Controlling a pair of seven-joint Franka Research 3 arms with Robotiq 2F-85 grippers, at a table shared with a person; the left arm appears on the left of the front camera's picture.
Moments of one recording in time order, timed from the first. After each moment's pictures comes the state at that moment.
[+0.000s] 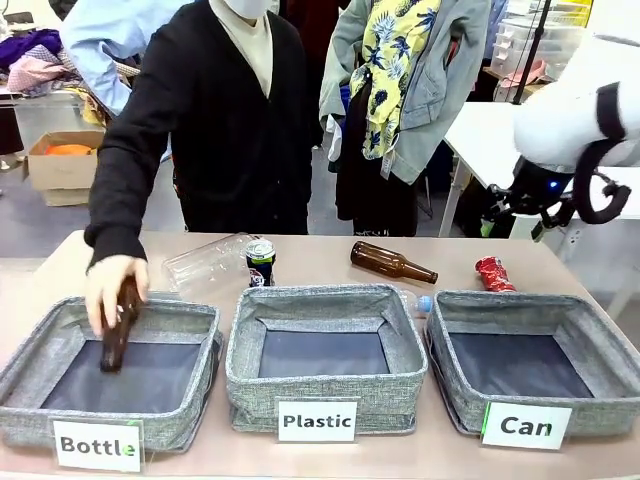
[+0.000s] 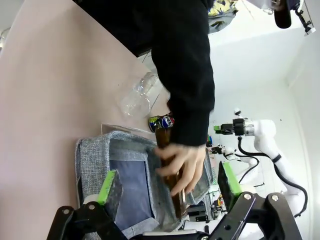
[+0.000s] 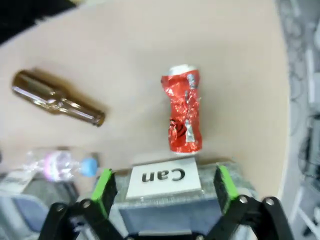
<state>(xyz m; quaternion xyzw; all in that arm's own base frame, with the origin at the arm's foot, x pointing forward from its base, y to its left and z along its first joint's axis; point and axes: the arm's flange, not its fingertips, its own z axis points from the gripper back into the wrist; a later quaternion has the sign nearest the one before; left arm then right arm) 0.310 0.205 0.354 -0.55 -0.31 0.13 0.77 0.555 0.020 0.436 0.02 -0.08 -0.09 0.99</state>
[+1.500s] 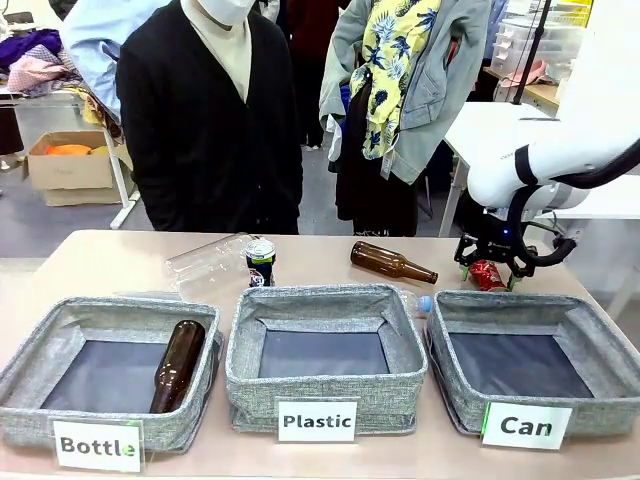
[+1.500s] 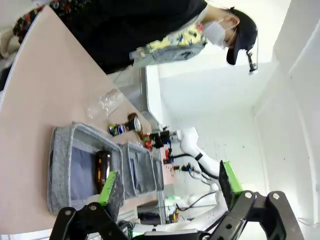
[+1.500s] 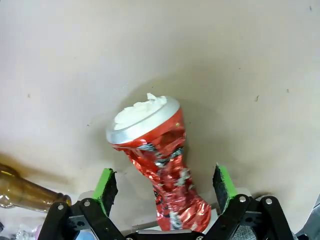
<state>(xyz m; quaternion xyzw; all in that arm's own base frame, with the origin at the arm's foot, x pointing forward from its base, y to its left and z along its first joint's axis) 0.229 0.296 0.459 -0.61 -0.29 0.21 0.70 0.624 0.012 0.301 0.00 0.04 -0.22 0.98</state>
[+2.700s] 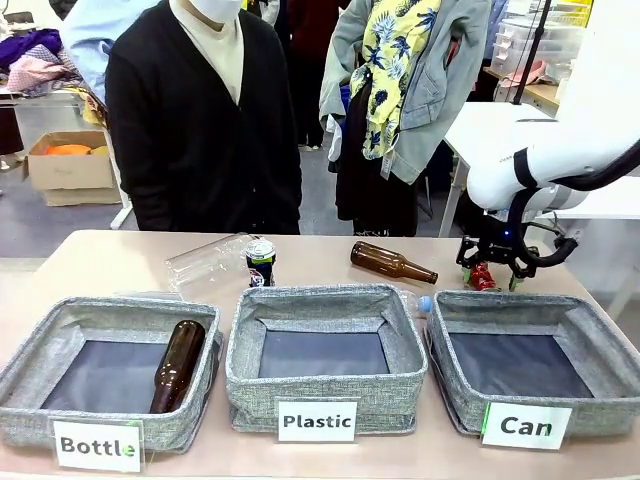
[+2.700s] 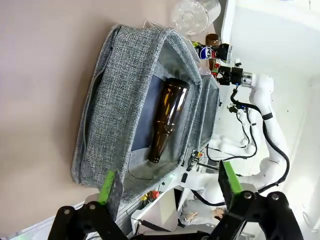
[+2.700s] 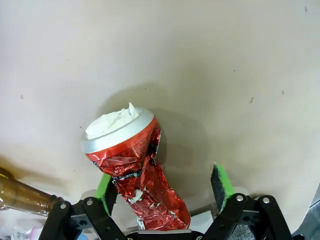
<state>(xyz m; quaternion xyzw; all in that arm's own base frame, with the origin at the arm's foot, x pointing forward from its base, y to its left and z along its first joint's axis) 0.299 0.183 0.320 -0.54 -0.04 0.20 0.81 0.623 0.011 0.299 -0.01 0.04 -0.21 0.98</state>
